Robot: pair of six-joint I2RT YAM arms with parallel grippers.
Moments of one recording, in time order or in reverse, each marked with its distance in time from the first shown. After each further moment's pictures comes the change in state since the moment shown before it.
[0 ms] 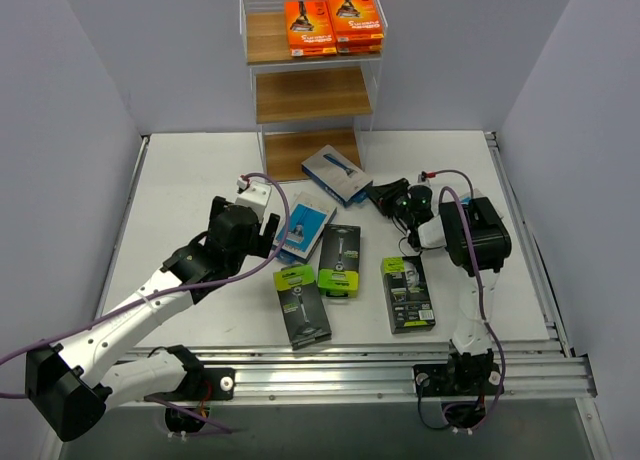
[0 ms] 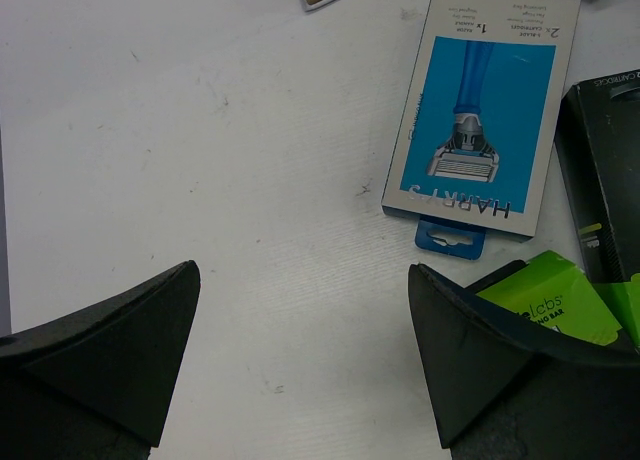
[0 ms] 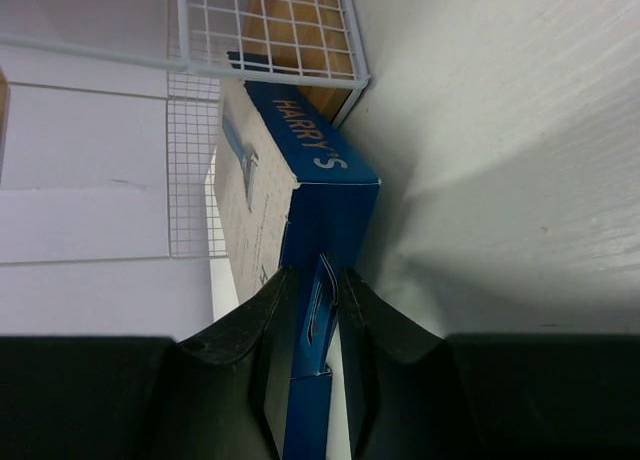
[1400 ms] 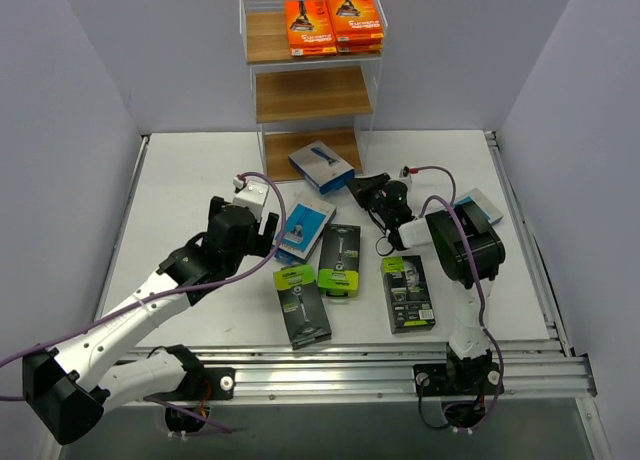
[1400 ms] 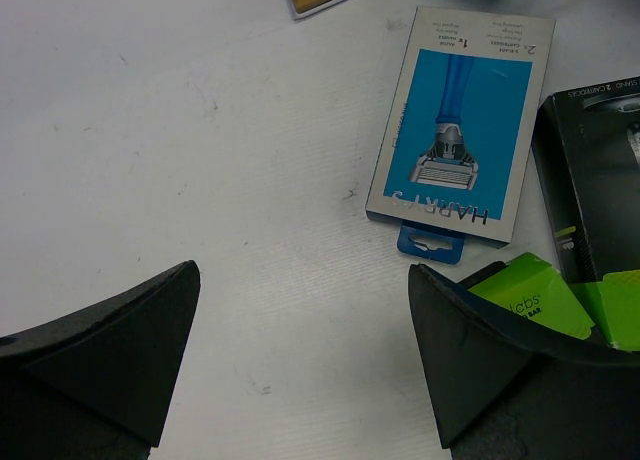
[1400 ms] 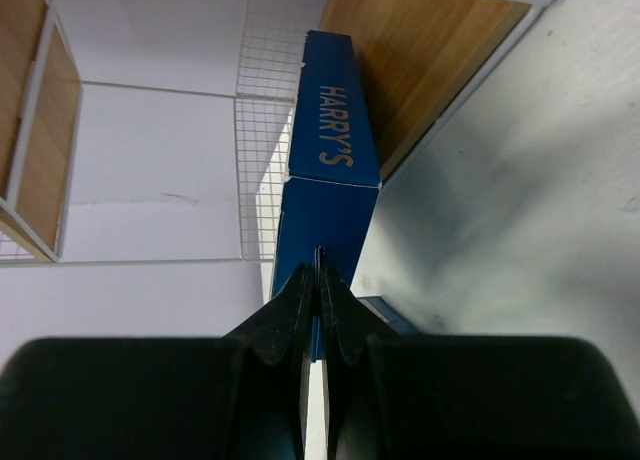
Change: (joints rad) left arm 0.000 -0.023 0.000 -0.002 0.023 -0.026; right arm 0.173 -0.086 0.027 -0.043 0.218 0.117
